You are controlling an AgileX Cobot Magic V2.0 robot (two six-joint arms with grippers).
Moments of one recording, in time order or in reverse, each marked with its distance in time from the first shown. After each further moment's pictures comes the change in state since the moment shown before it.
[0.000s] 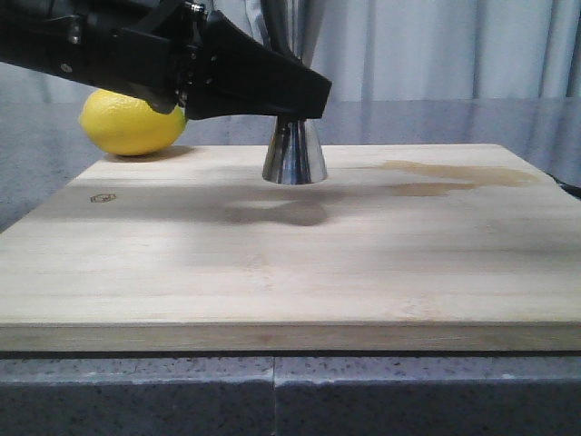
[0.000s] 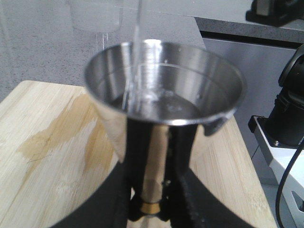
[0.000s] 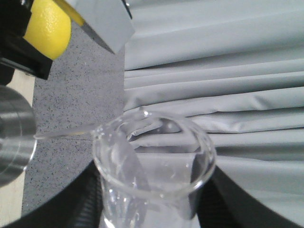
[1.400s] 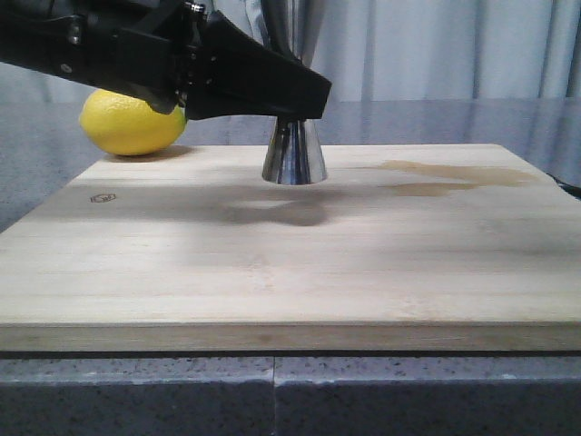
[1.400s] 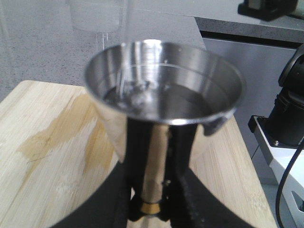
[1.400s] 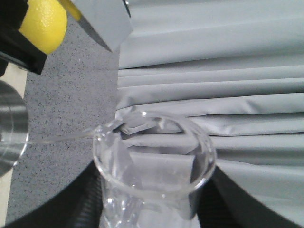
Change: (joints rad) left arm 0.000 0.000 0.000 0.000 0.000 0.000; right arm 0.000 0.000 0.000 -0.054 0.000 -0.002
